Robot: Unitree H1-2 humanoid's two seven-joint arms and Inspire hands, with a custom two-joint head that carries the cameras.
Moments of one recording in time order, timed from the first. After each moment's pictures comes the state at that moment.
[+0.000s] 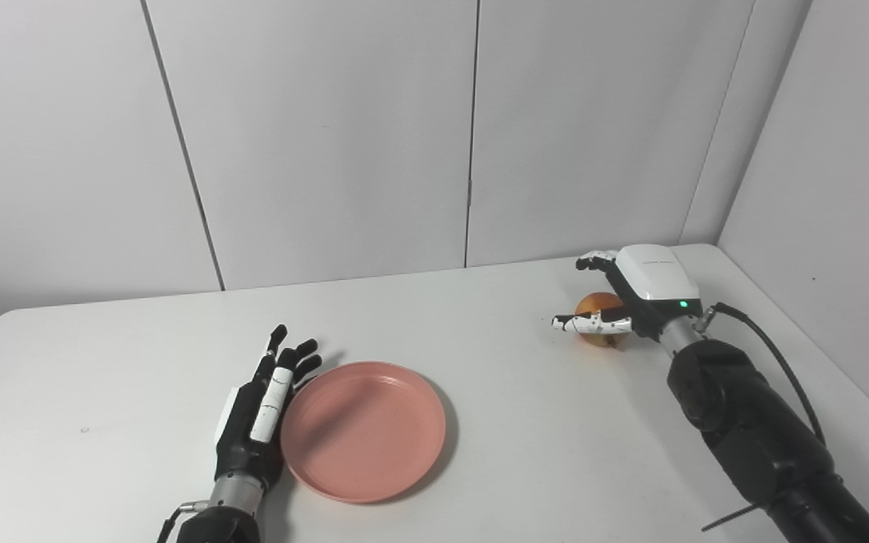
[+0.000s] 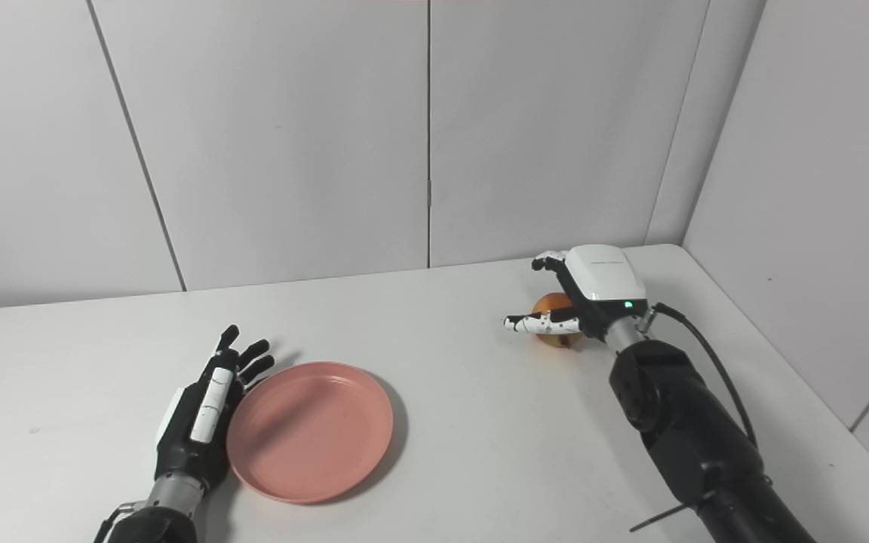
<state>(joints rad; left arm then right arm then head) -0.30 -0.05 0.01 0.26 -0.13 0.06 -0.11 -0.54 -0.51 0.21 0.41 -0.86 0.05 -0.05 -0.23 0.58</state>
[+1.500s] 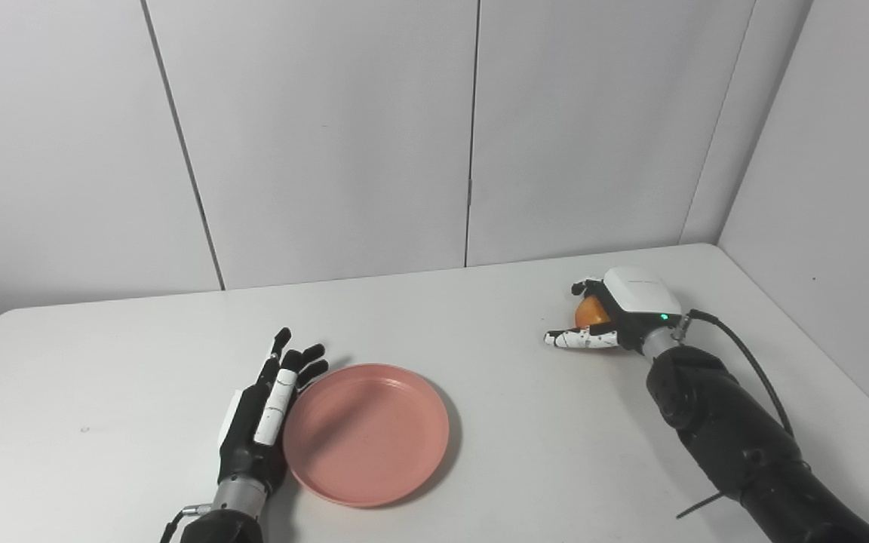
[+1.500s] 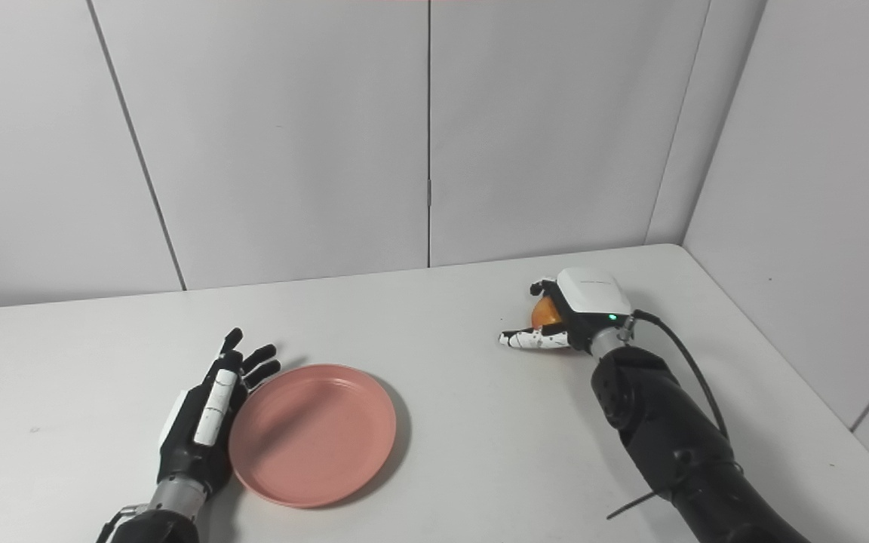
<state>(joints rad) -0.27 -0.05 -0.01 0.21 -0.12 0.10 -0.10 -0.59 -0.47 0.27 0.58 -0.80 0.13 -0.05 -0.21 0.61</state>
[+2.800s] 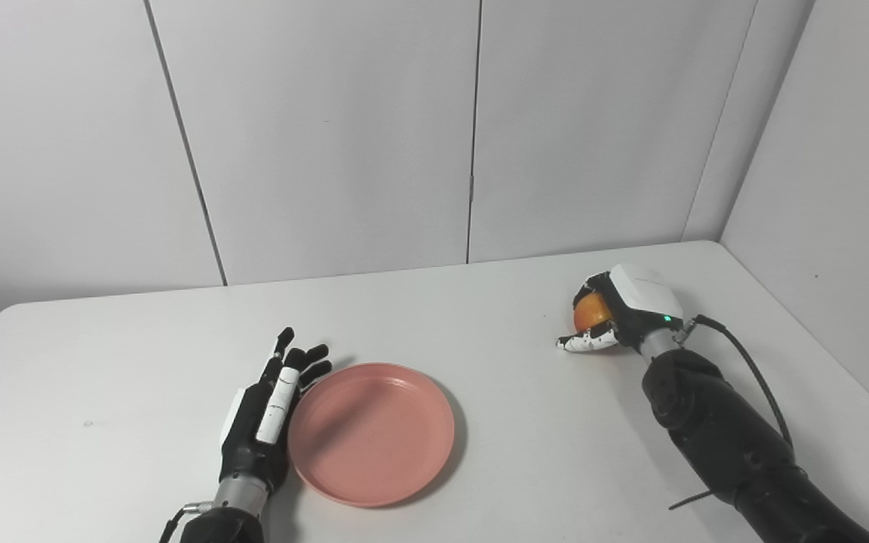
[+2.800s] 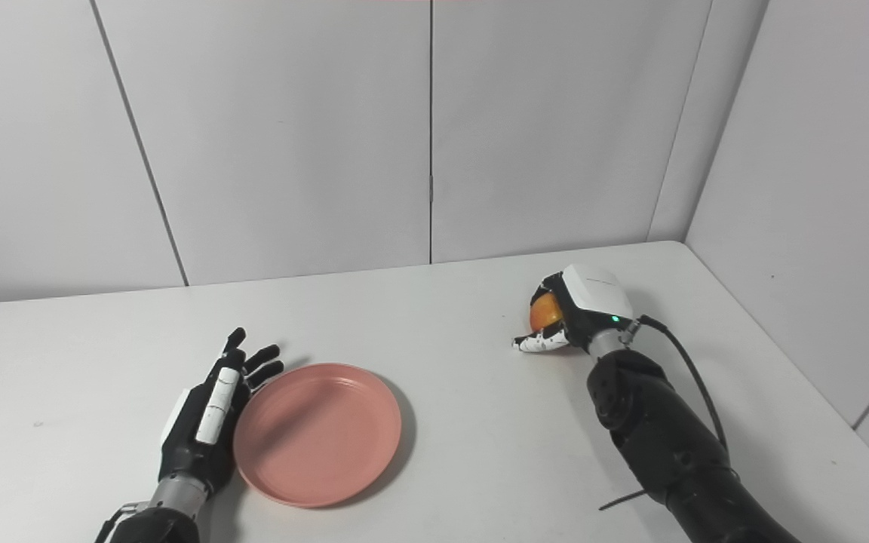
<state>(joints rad) -0.26 -0.04 -0.02 0.18 -0.12 0.14 -0.09 -0.57 -0.45 0.29 0.53 -0.66 0.14 -0.09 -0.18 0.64</state>
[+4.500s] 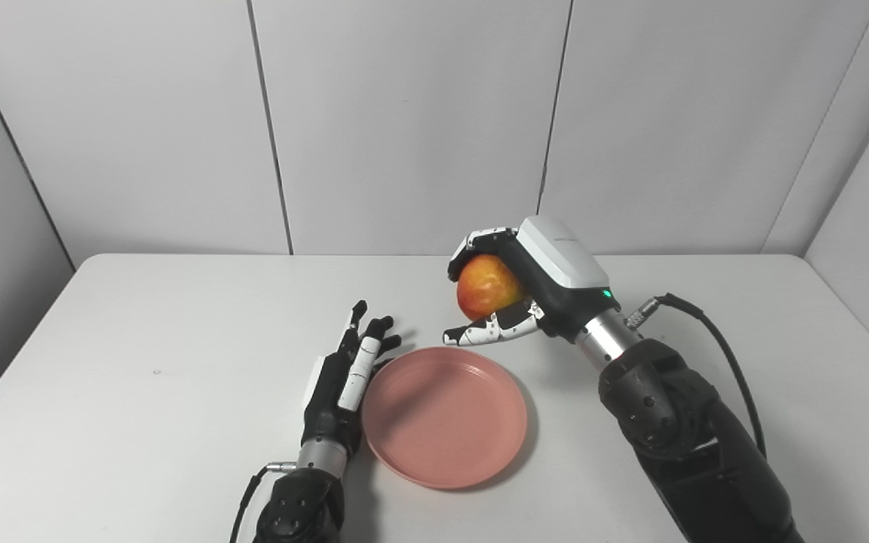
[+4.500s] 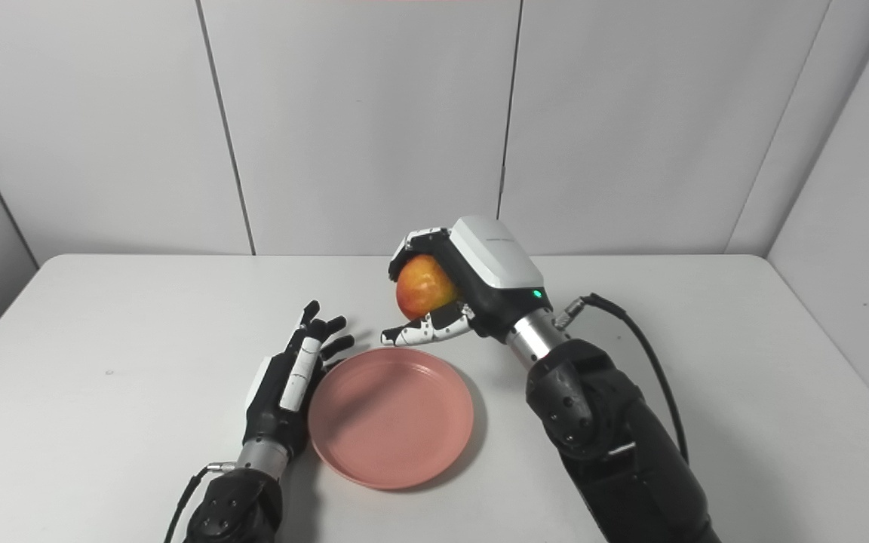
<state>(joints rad) -0.26 -0.13 -0.04 0.20 -0.04 0.10 0.01 -0.53 -0.26 0.37 -0.16 -0.65 0.14 0.24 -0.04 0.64</state>
